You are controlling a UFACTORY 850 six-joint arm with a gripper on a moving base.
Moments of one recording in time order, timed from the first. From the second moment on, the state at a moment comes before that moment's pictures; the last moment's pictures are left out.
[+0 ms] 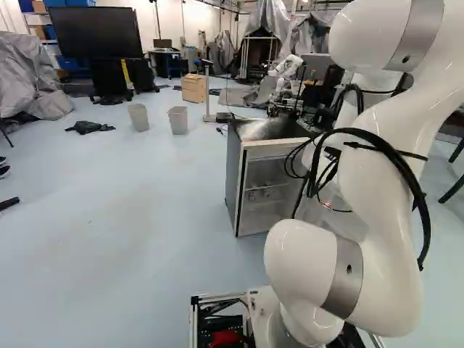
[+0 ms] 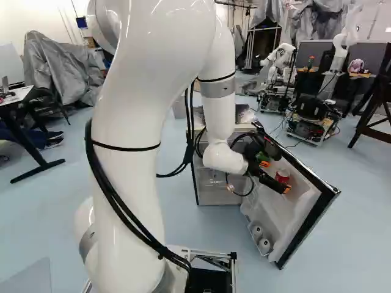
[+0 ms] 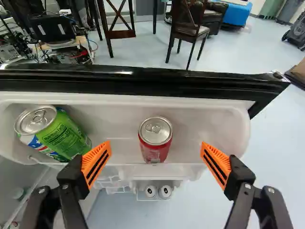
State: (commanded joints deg) arm -35.3 -24.9 -33.3 40.3 52.9 -9.6
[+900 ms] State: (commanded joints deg) arm -37.0 -26.6 -35.7 40.3 52.9 -9.6
